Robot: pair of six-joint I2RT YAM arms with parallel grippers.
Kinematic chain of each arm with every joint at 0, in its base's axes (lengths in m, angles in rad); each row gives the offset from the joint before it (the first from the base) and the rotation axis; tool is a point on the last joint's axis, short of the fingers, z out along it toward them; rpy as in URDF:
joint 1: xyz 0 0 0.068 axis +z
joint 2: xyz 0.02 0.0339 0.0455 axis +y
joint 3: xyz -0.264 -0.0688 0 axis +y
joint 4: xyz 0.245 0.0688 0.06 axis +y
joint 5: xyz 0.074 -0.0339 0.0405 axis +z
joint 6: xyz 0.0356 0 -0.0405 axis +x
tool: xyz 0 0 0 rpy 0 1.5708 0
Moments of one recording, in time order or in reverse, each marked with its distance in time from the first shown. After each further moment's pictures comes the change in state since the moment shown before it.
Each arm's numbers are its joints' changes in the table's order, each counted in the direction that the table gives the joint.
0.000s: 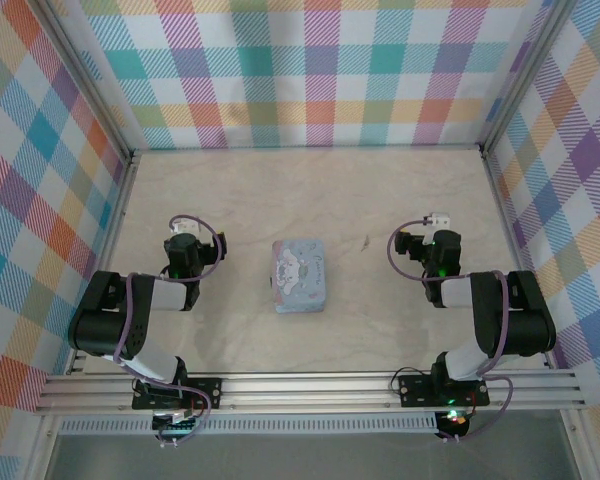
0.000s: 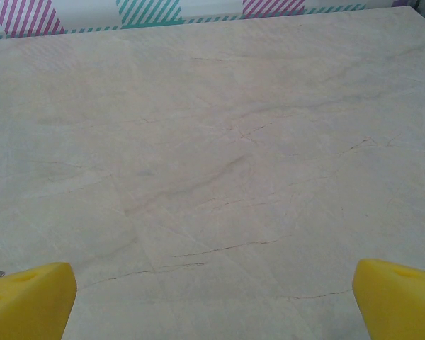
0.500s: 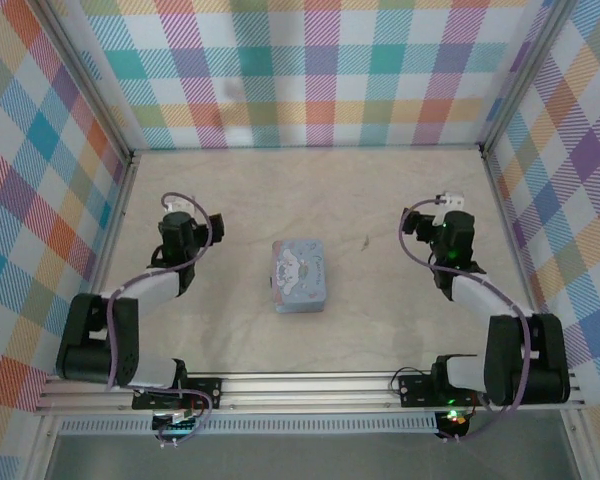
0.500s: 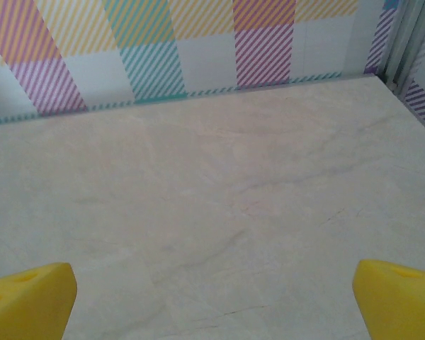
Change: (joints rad) left arm 0.001 -0.211 -0.196 0.380 -0.013 -0.043; right arm 0.000 -0.302 -0.177 0.417 0.011 0.101
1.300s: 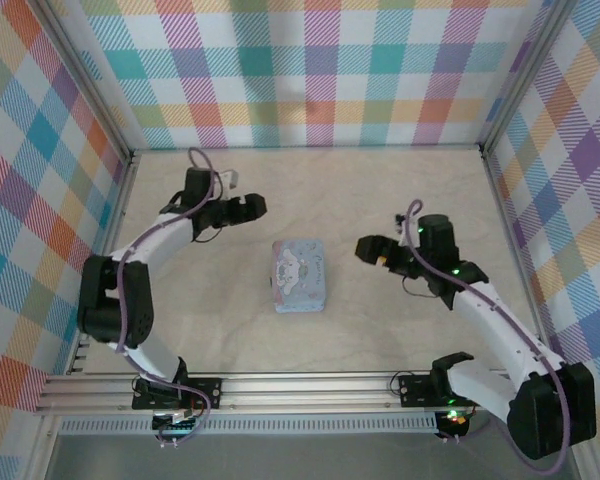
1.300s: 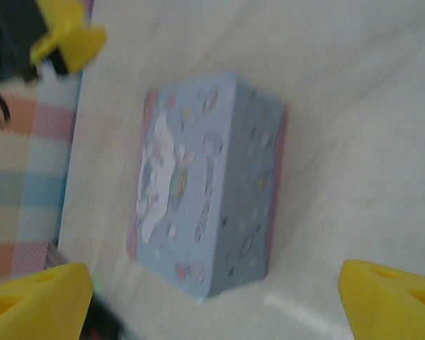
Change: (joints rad) left arm -0.147 0.364 -0.623 0.684 -0.653 -0.180; right arm 0.379 -0.206 -0.105 0.689 0.523 0.472
